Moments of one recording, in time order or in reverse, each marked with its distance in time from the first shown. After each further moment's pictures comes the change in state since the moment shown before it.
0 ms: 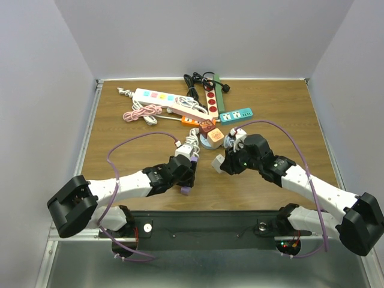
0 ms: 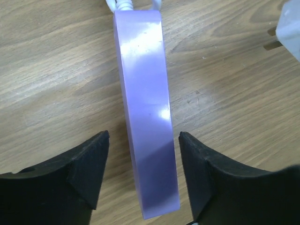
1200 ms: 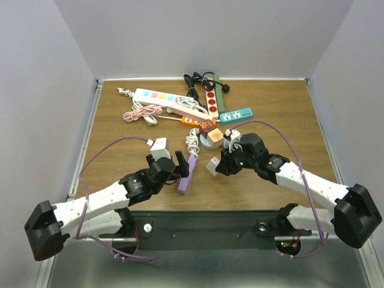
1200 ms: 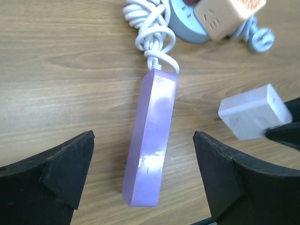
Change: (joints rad) left arm -0.010 -0.299 -0.037 -0.076 -0.247 -0.209; right arm 0.000 0.092 0.000 0.074 -0.103 0.001
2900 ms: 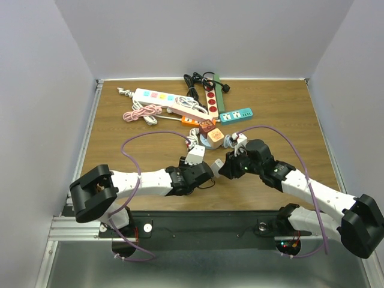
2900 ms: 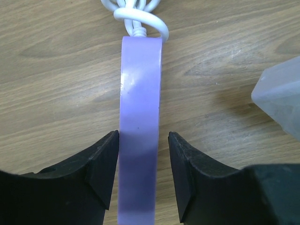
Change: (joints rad) left arm -0.194 0.501 0.261 -0.144 -0.157 0.060; right arm 0.000 -0.119 -0.103 0.043 0.038 0.062
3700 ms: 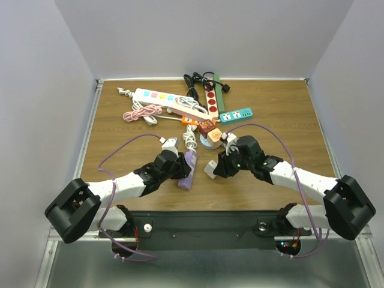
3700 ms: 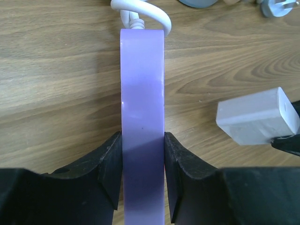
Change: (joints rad) left arm 0.360 -0.231 -0.356 0.479 0.505 0.008; right arm 0.000 0.182 0.042 0.050 -0.072 -0.077
